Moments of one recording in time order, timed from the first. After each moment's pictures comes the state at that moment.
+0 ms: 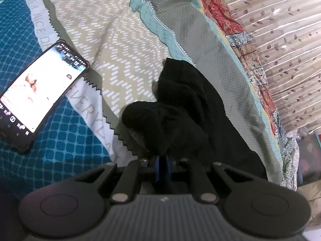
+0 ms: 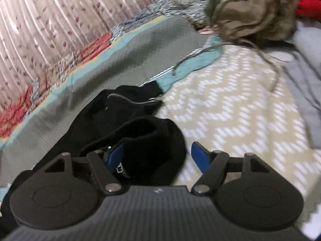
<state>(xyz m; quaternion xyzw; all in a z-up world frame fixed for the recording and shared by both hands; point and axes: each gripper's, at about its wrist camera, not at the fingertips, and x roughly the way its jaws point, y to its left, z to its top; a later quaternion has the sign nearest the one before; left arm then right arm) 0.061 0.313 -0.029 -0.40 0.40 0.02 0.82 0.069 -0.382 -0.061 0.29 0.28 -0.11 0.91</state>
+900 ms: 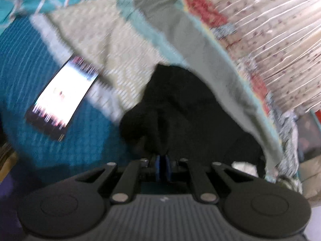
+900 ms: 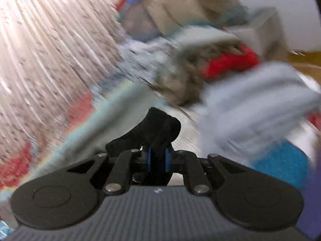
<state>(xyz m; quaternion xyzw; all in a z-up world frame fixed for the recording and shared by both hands) -0.005 0.319 0.006 -0.35 0.42 0.00 0.84 -0.135 -0.436 0.005 0.35 0.18 -0.23 0.89</state>
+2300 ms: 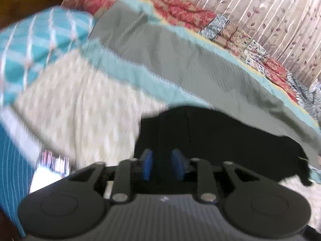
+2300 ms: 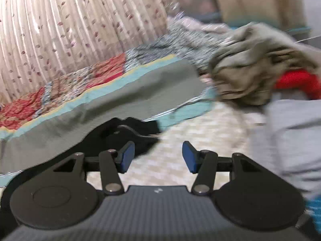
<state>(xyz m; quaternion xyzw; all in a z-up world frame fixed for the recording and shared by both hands) 0.157 0.278 0.054 -0.15 0.39 0.04 0.91 0.029 -0.435 0.003 0.22 0.23 -0.10 0.94</state>
